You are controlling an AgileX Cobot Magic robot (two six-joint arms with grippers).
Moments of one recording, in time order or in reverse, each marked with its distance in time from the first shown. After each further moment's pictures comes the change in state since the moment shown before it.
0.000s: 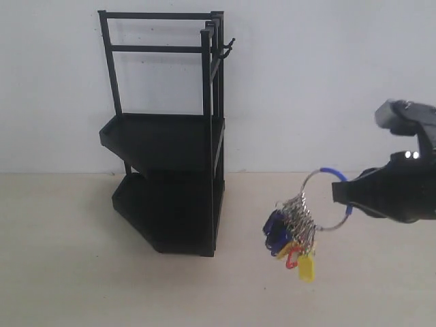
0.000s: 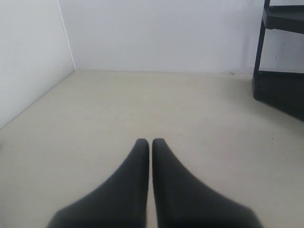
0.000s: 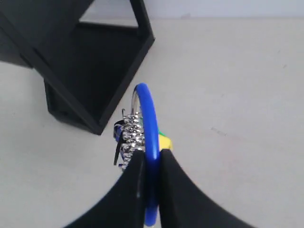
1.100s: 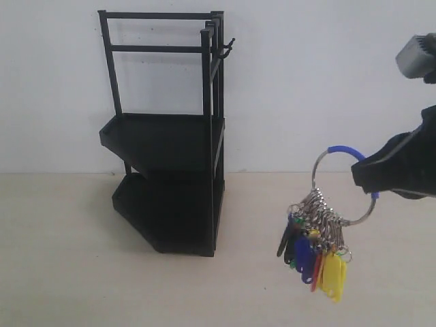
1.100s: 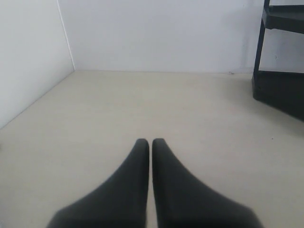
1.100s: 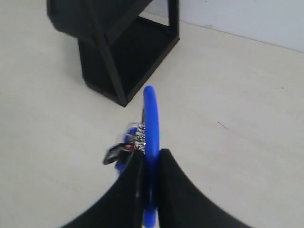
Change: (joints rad) left arm 0.000 0.000 0.000 0.000 0.000 0.000; right arm 0.110 -0.262 -0.131 -0.873 0.244 0.753
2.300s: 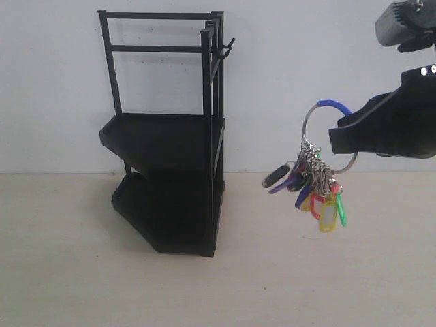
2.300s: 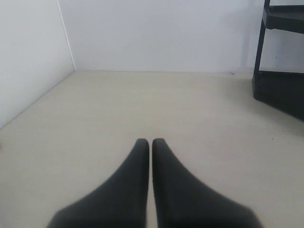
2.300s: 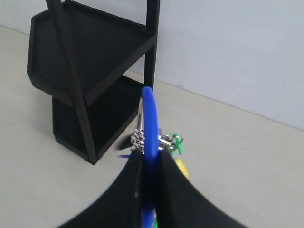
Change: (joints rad) left arm 0.000 0.000 0.000 0.000 0.000 0.000; right arm 0.102 0.045 -0.033 -0.231 -0.273 0.210
